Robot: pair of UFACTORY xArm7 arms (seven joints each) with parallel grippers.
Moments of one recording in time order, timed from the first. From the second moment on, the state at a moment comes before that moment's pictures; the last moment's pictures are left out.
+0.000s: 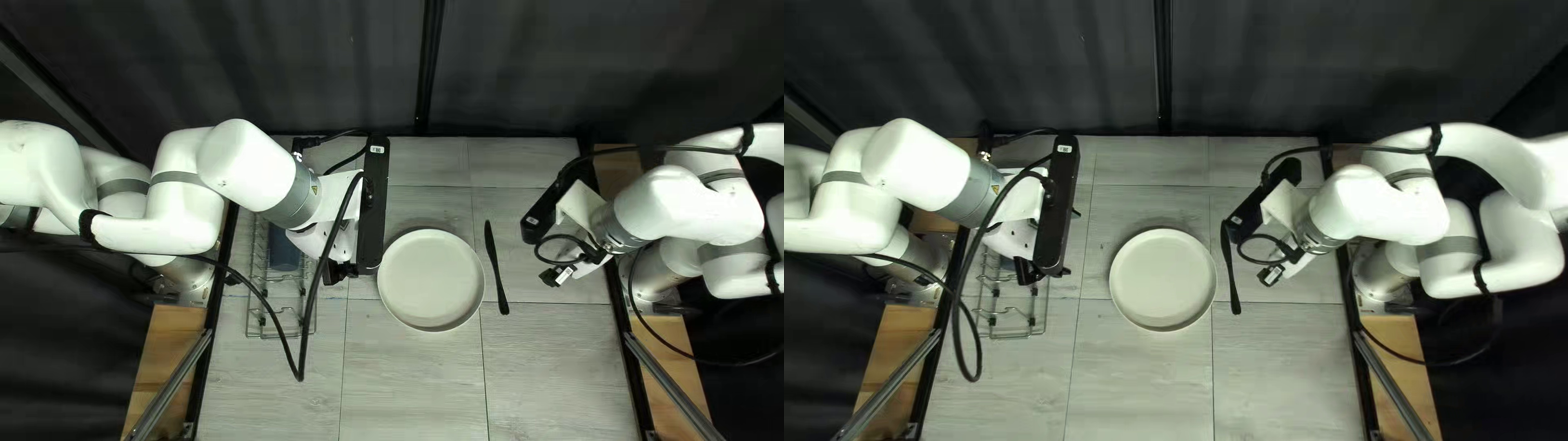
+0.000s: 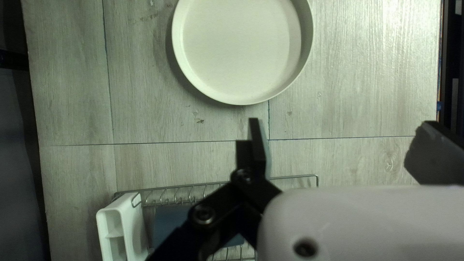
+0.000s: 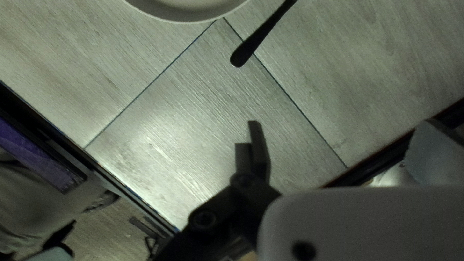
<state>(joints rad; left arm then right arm) 0.42 -0.55 -0.47 0.91 -0.23 0.99 0.06 0.02 -0.79 0.17 0.50 0.07 1.17 0.70</state>
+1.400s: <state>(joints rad) 0.62 -0.86 -0.24 0.44 0.03 1.19 0.23 0.07 -0.86 0.13 0.48 0.06 1.19 0.60</state>
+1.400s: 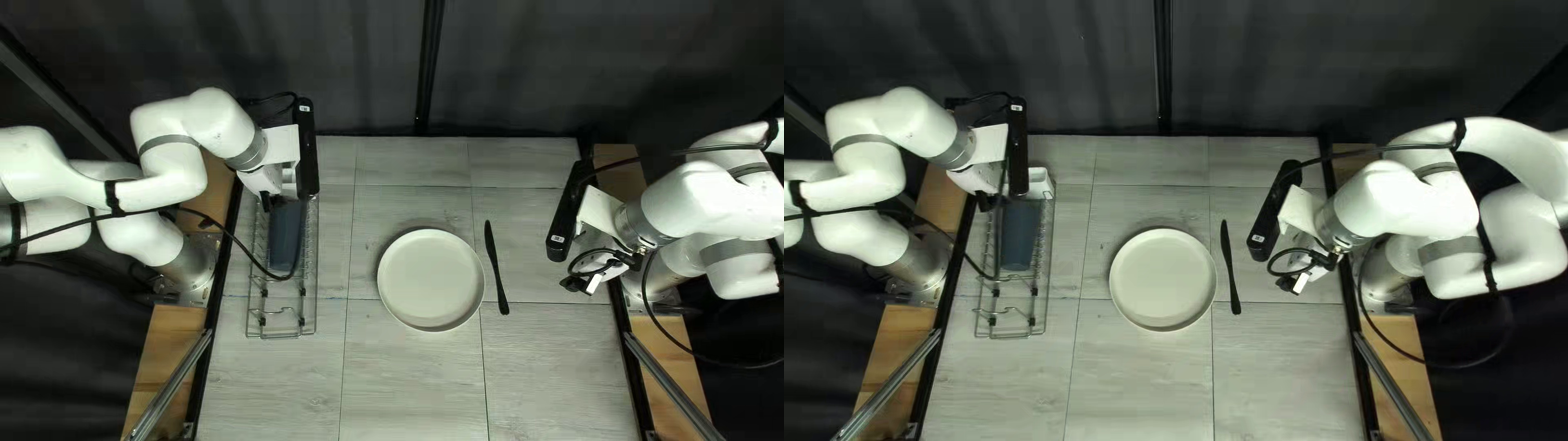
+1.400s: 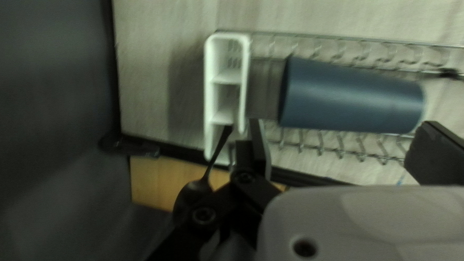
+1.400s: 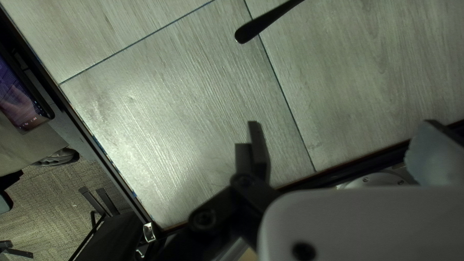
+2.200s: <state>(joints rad) 0.73 -0.67 -0.20 0.39 0.13 1.18 0.27 0.07 -0.86 0.13 0.48 0.06 1.19 0.60</state>
